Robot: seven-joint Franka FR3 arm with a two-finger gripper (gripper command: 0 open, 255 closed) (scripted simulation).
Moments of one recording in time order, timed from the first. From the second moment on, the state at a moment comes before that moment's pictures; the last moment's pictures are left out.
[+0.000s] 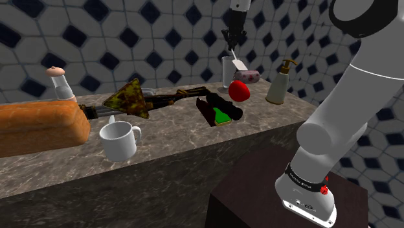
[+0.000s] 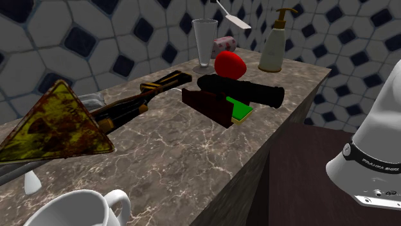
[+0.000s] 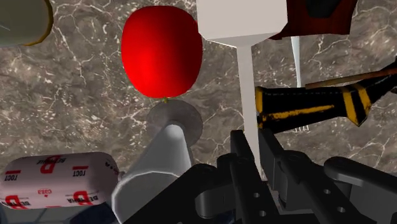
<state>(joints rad) -0.36 -0.06 0.01 -1.64 0.00 1.65 0.11</state>
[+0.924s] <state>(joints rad) -0.53 0.15 -0.15 -1.40 0.04 1.61 -0.22</state>
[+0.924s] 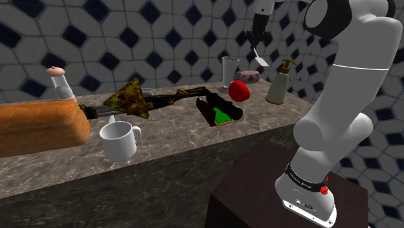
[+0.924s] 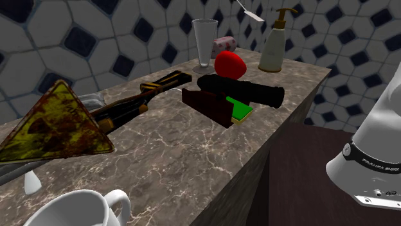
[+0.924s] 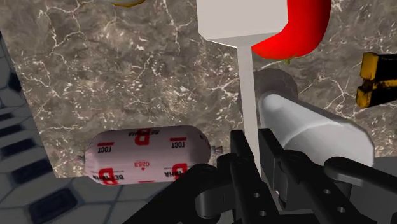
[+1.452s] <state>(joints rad) -0.60 0.25 -0.19 -1.30 0.07 1.61 -0.33</state>
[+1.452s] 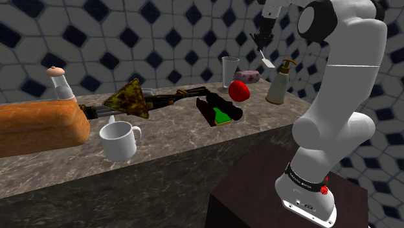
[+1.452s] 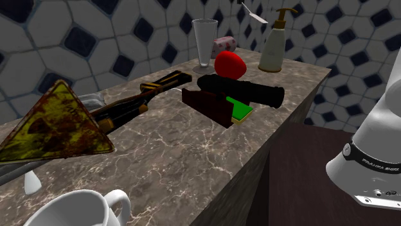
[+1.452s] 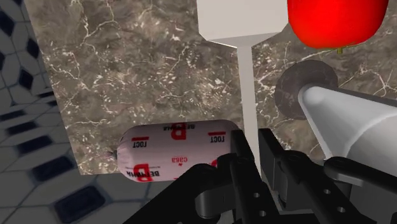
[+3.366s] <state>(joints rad) -0.59 0.23 -0.19 -1.72 0.07 2.01 -0.34</state>
